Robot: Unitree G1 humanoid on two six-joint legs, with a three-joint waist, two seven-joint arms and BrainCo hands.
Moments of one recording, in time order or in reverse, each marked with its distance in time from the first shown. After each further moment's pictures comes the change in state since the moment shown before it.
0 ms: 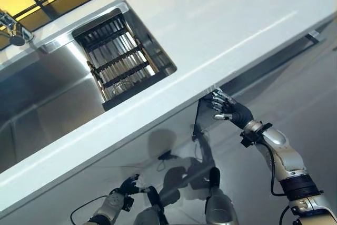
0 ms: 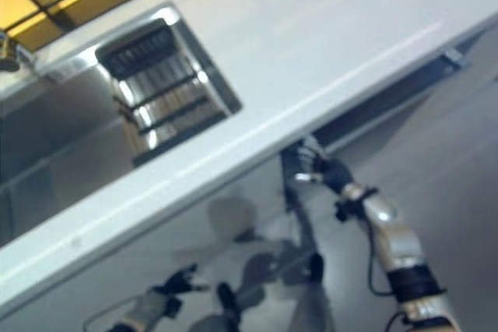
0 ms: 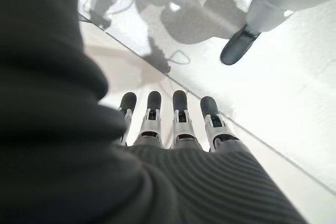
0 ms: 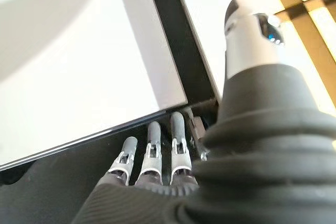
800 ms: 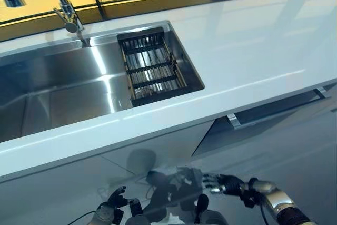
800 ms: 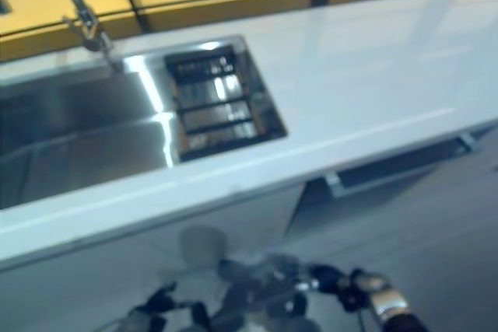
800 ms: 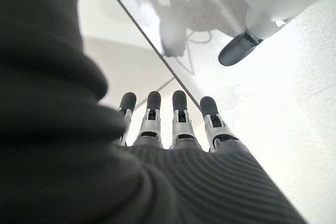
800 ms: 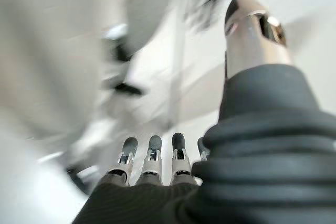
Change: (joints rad) left arm 0.075 0.025 0.100 0.014 0.019 0.004 0.067; right arm 0.216 0.093 0.194 0.677 -0.497 0.131 0.135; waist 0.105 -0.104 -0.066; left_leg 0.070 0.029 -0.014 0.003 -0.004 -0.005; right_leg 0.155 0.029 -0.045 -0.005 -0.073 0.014
